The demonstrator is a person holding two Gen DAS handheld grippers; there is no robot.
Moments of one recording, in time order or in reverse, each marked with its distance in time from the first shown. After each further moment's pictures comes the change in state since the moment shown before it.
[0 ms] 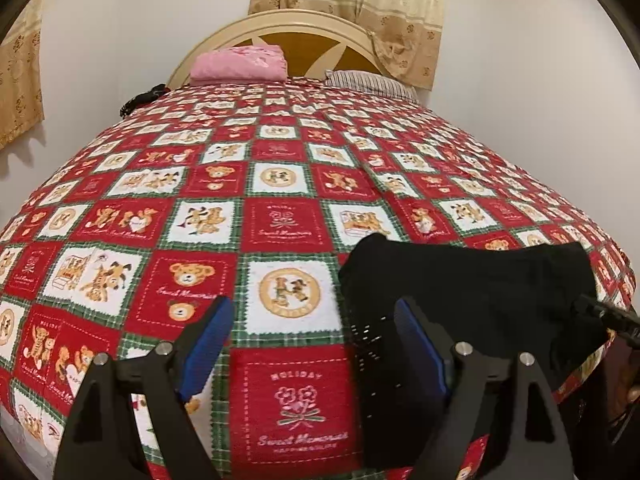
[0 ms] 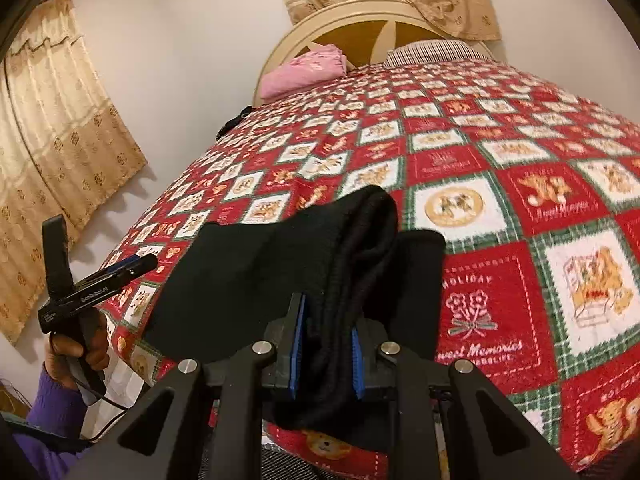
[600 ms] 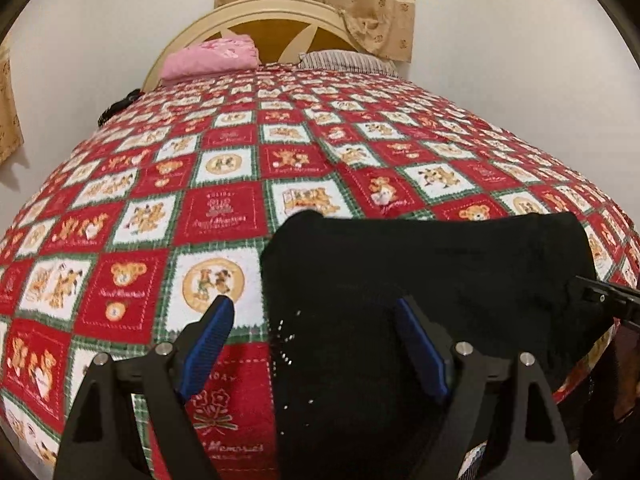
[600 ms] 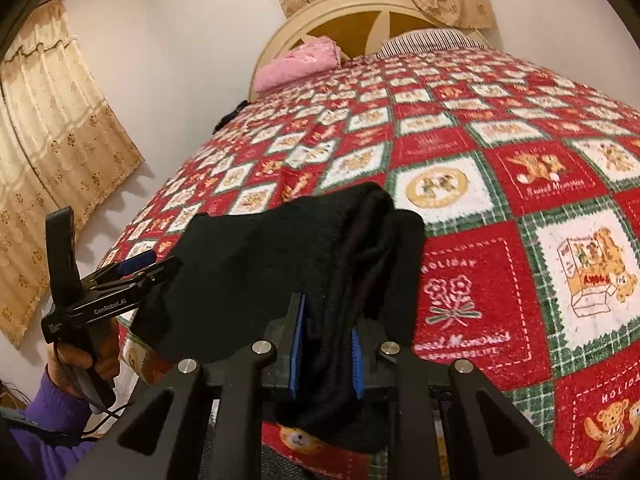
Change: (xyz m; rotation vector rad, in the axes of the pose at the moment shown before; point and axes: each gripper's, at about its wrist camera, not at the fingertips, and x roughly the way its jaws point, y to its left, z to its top) left arm 0.026 -0.055 -0.011 0.093 0.067 0.006; right arm 0.002 -0.023 -0.005 0.036 0.044 0.017
